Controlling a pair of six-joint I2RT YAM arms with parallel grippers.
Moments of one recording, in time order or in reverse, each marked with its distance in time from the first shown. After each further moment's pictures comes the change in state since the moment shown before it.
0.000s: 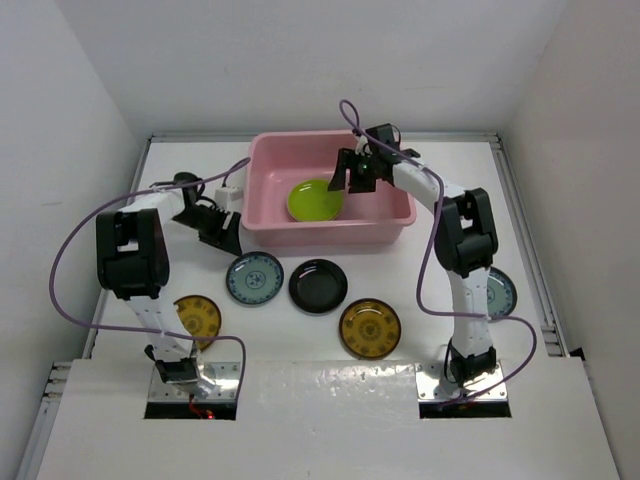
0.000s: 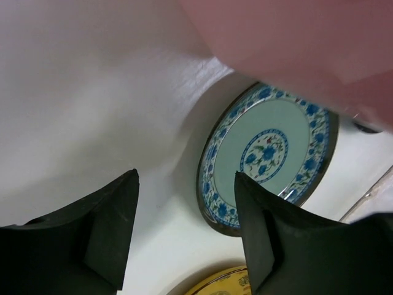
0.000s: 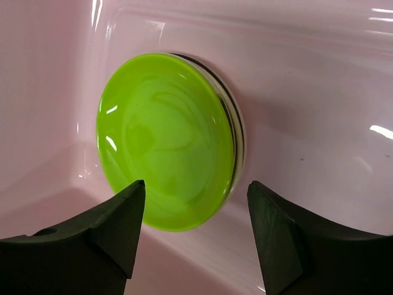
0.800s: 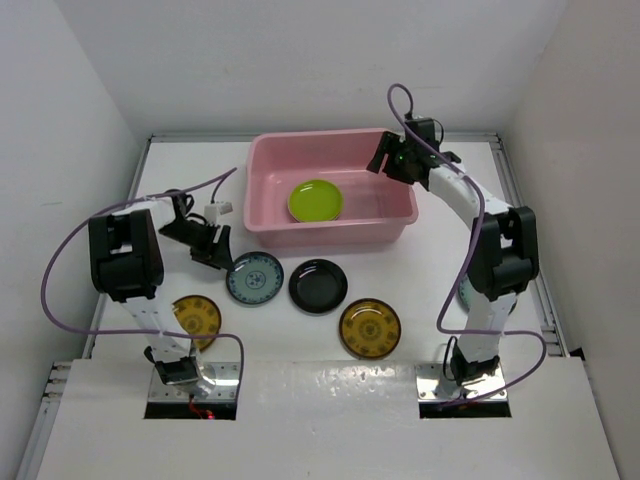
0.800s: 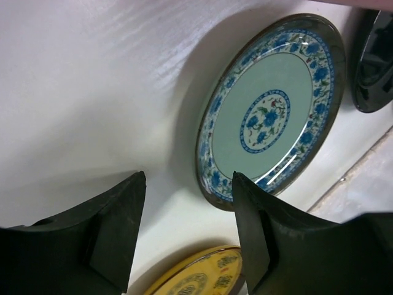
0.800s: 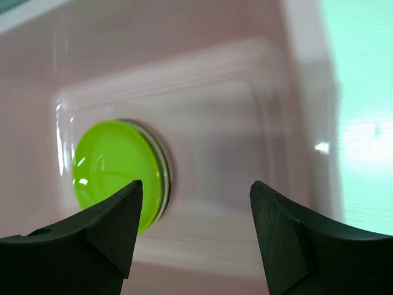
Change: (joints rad) left arm 0.086 -0.003 -0.107 -0.042 0.005 -0.003; right arm -0.101 -0.299 -0.249 0.097 0.279 0.116
